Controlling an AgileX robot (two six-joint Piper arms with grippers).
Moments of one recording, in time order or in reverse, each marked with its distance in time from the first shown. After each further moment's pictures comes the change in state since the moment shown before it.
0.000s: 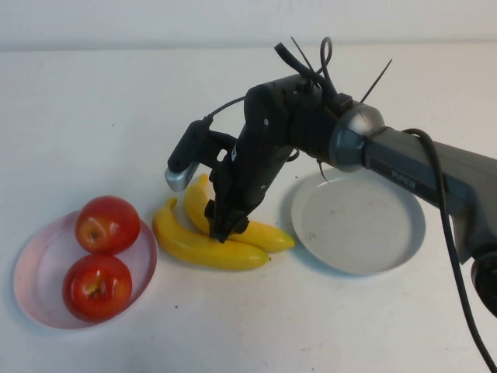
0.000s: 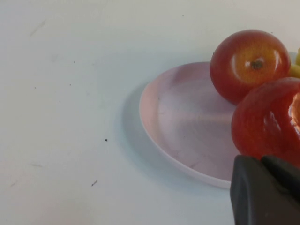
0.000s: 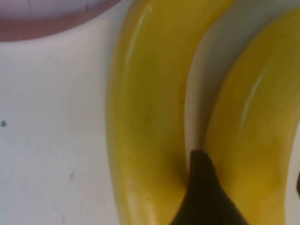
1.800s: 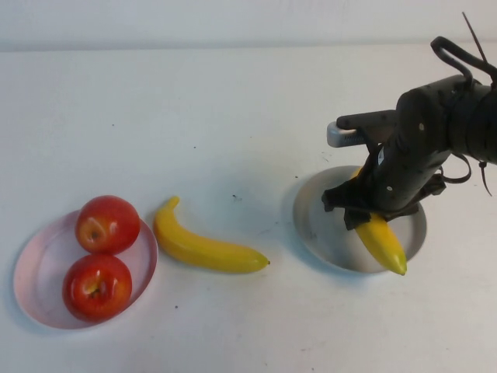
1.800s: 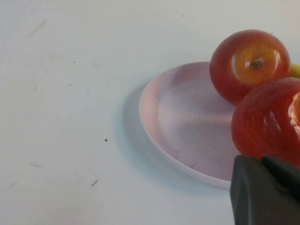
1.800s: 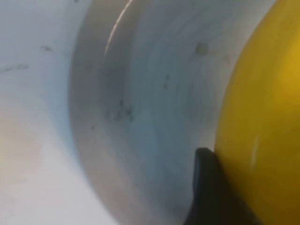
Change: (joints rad) right arm -0.239 -0.375 0.607 -0.182 -0.155 0.840; left arm 0.000 0.000 0.000 0.000 0.000 0.000
